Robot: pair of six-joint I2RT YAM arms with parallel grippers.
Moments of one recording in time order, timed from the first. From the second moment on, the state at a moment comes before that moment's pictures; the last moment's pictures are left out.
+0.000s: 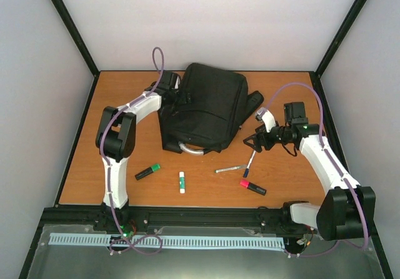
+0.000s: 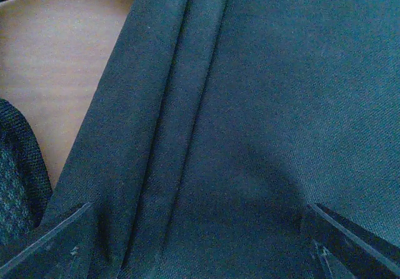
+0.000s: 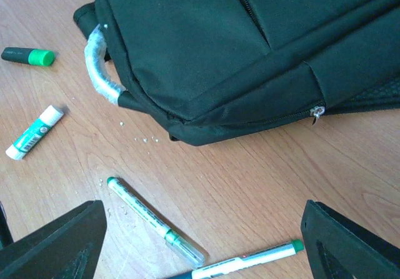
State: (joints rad) left arm -0.35 2.09 1.58 -0.36 0.08 -0.49; right arm 0.08 1.23 0.90 -0.69 -0.69 -0.47
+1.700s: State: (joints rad) left arm -0.94 1.57 1.18 -0.59 -0.04 -0.19; right arm 0.08 1.23 0.87 -0.62 -0.46 -0.48
